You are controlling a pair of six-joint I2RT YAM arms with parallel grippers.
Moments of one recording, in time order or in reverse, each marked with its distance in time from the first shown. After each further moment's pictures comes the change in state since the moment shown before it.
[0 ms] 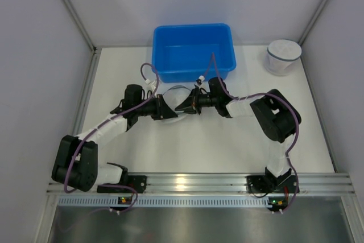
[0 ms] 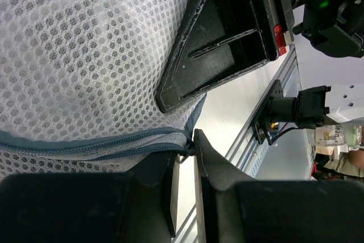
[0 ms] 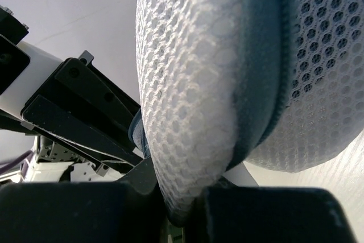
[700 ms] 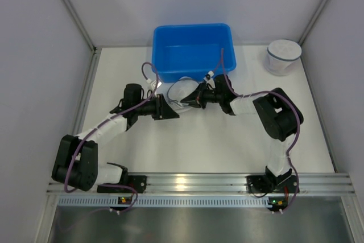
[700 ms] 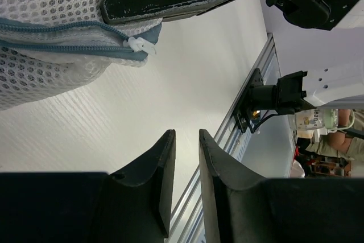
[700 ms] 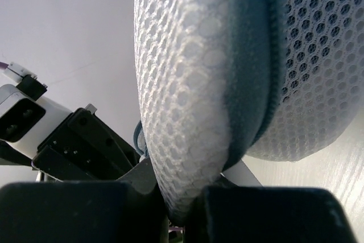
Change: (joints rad) left arm 0.010 0.005 0.003 0.019 0.100 -0.014; right arm -0.054 -0.001 0.002 0.002 0.106 -0.022
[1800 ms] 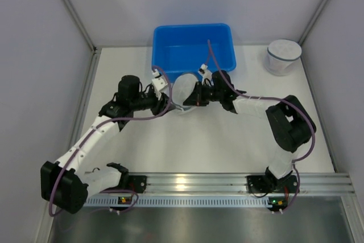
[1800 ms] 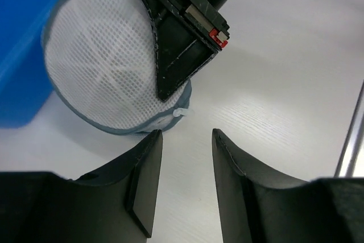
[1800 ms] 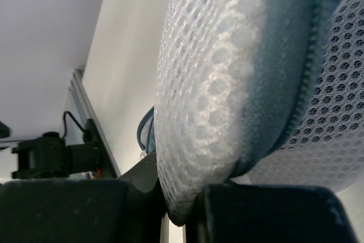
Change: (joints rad) left arm -0.106 -0.236 0.225 -0.327 -0.241 0.860; right arm 0.041 -0.173 0.030 -0.283 0.104 -0.645
